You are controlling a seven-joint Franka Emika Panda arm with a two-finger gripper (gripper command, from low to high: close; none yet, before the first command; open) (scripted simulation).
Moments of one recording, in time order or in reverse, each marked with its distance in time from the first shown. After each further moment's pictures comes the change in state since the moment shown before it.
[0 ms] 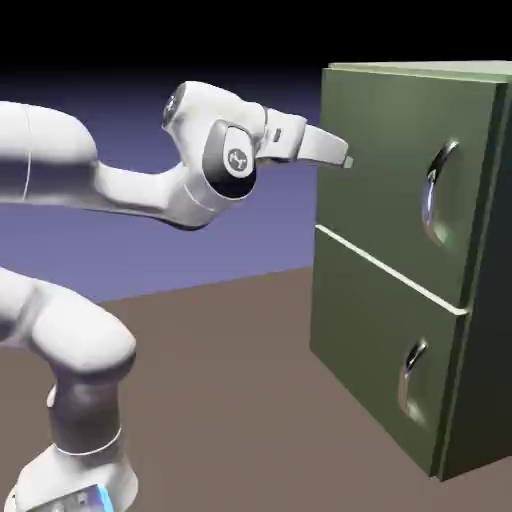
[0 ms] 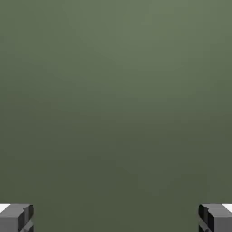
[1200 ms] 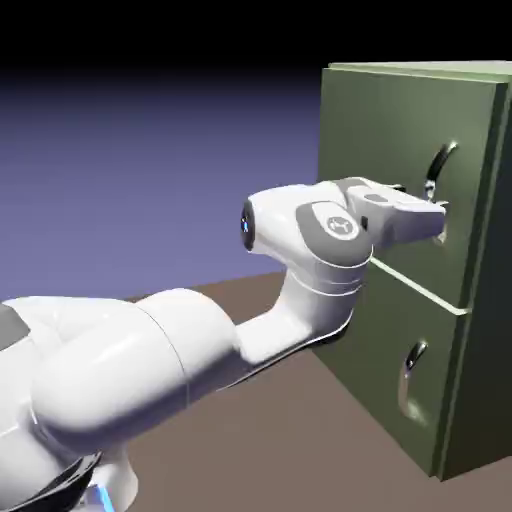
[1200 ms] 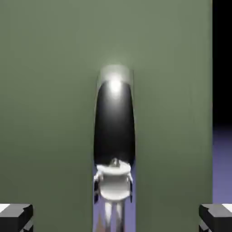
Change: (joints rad) arm 0.712 -0.420 -0.684 0.346 -1.340 -0.154 0.695
